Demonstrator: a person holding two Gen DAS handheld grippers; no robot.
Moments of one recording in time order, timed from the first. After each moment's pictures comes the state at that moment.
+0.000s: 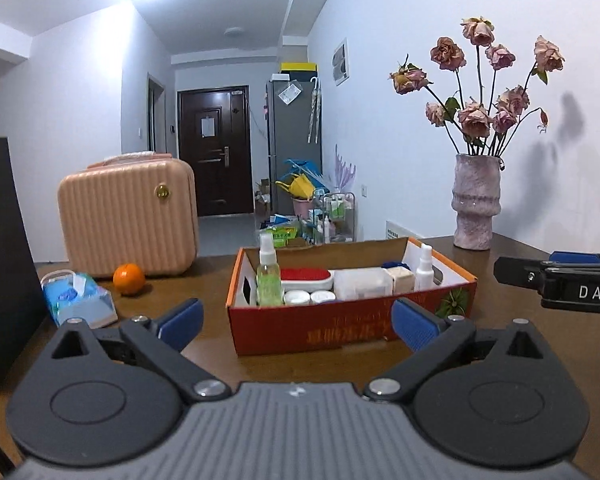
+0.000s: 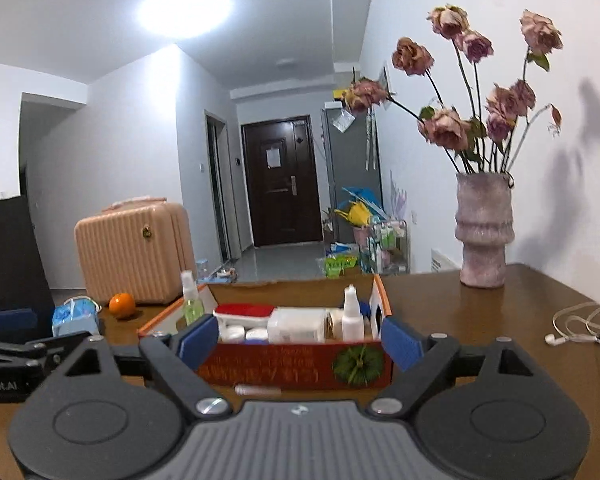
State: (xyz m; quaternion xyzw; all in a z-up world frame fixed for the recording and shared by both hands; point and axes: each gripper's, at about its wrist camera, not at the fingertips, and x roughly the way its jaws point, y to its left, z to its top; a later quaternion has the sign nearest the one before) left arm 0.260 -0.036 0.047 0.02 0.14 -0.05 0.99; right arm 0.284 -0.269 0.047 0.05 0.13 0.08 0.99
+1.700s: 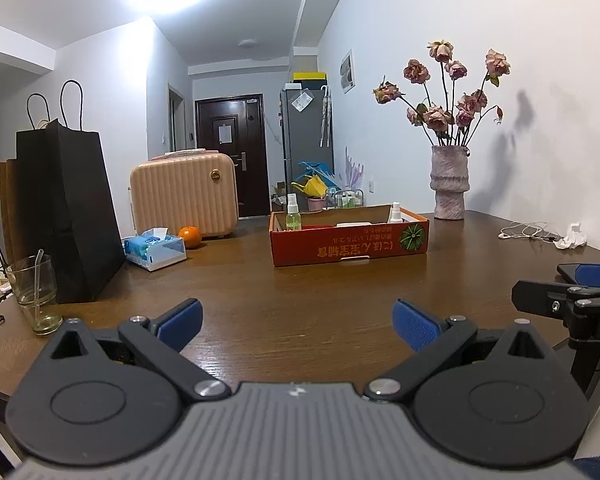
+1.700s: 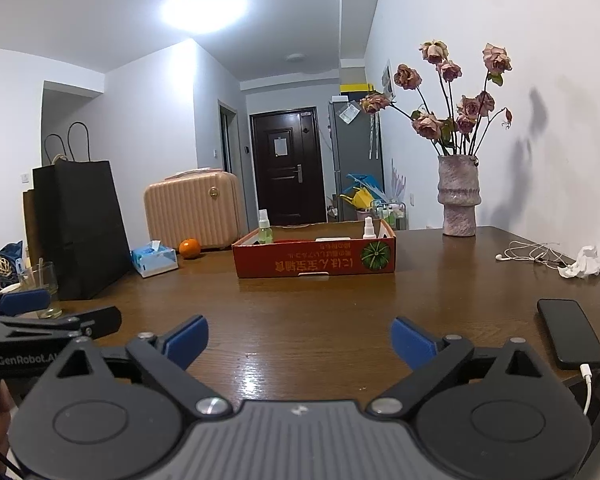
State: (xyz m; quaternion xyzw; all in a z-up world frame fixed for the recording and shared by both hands) left arm 0.005 -0.013 0.020 0.03 0.12 -0.02 0.99; right arm 0.004 -0.227 0.017 0.04 0.14 0.09 0.99
